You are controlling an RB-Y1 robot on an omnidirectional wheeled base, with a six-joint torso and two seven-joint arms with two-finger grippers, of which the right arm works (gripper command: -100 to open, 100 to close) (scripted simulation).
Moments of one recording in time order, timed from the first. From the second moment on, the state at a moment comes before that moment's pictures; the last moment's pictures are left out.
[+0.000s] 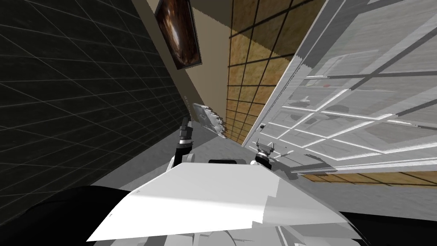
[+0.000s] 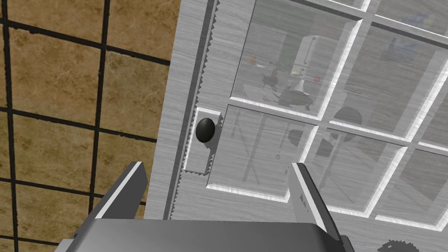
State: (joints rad) arm 0.30 -0.20 0.04 -1.26 -0.84 -0.90 -0.79
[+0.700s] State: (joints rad) arm 0.27 -0.21 0.05 -1.13 -0.93 -0.93 -0.91
